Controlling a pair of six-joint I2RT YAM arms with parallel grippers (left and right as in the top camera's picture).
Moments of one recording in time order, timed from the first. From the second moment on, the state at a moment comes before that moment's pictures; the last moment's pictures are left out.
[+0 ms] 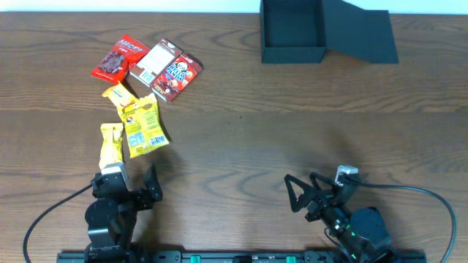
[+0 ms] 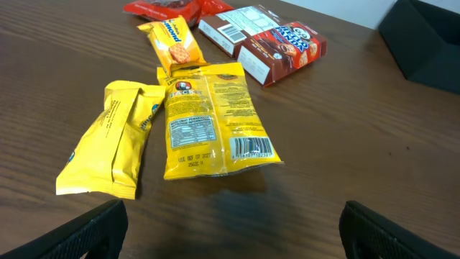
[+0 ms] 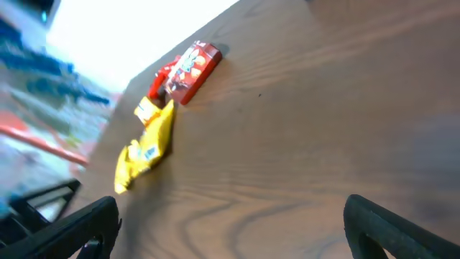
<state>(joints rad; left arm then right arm) 0.09 0.01 0.16 -0.58 0.10 -0.22 0.54 0.01 0.16 -0.46 -0.05 0.83</state>
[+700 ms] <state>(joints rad) 0.09 0.01 0.16 -0.58 0.10 -0.22 0.48 0.89 0.55 -0.18 -0.04 0.59</state>
